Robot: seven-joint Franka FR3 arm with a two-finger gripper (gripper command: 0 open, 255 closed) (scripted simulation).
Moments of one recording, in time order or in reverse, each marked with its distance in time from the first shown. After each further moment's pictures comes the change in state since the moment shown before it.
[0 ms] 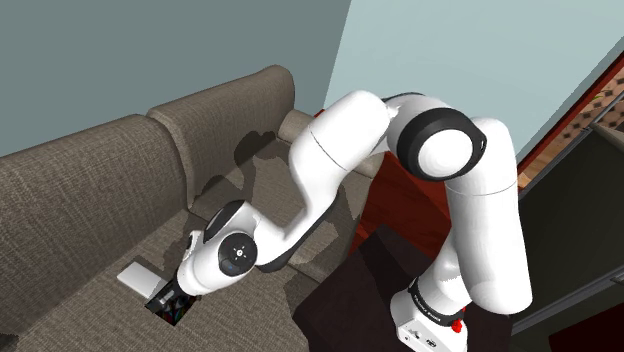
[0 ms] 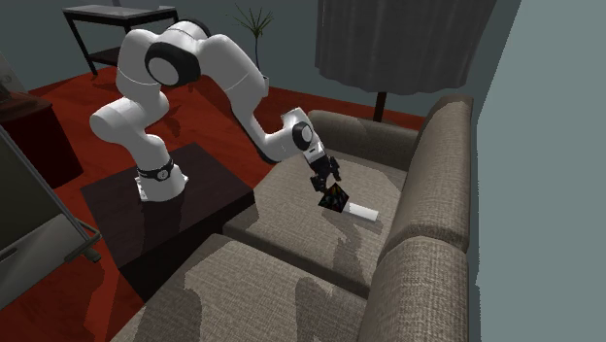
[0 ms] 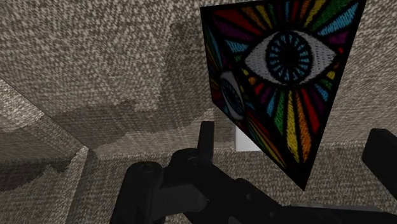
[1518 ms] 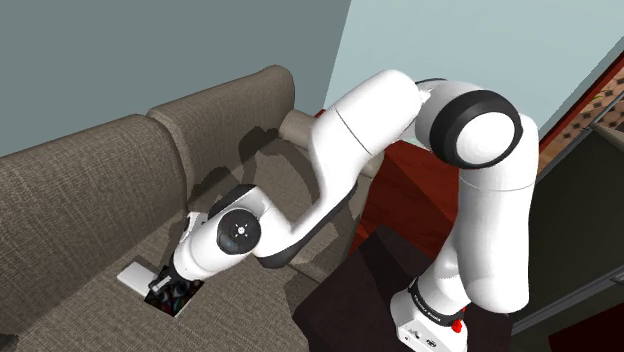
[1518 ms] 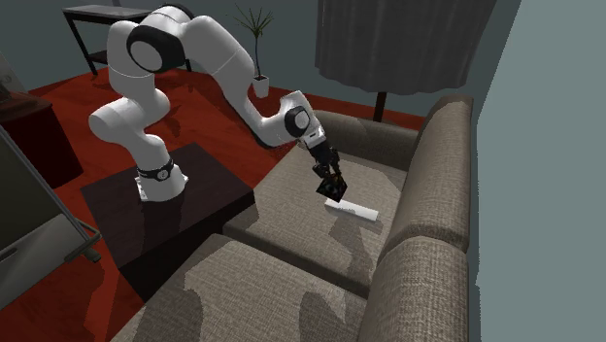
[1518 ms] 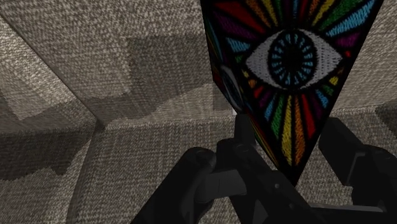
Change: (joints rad) arm -0.060 -0.136 0.069 -0.076 0.208 -0.016 -0.197
